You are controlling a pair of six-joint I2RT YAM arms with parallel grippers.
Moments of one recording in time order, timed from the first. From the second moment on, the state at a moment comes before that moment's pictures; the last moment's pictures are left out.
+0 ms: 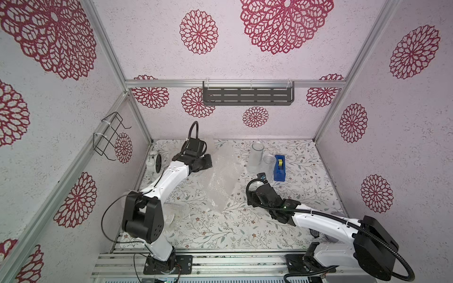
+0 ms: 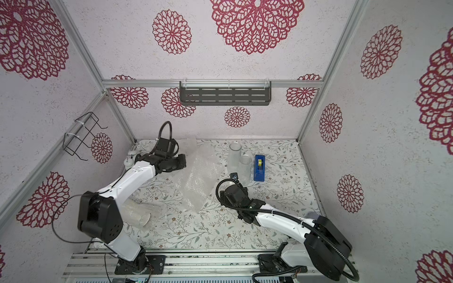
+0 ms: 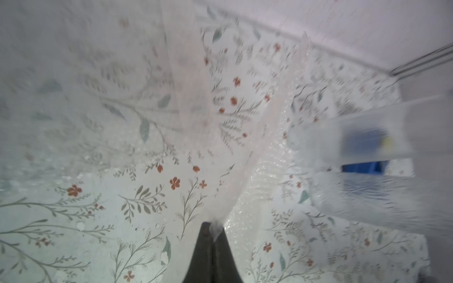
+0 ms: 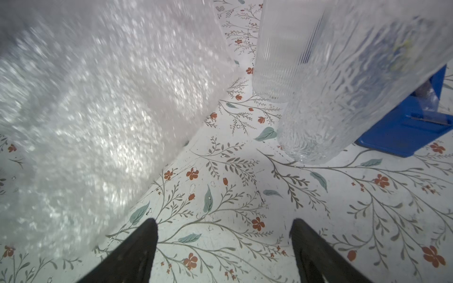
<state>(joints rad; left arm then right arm) -0.30 1.60 1.37 -0.53 0.02 -0.51 0.88 1.28 0.69 -0.11 0.41 0.49</state>
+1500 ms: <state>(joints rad) -0.60 1.67 1.81 -0.58 -0.15 -0.23 0.82 0.92 0.61 -0.21 0.58 0.49</state>
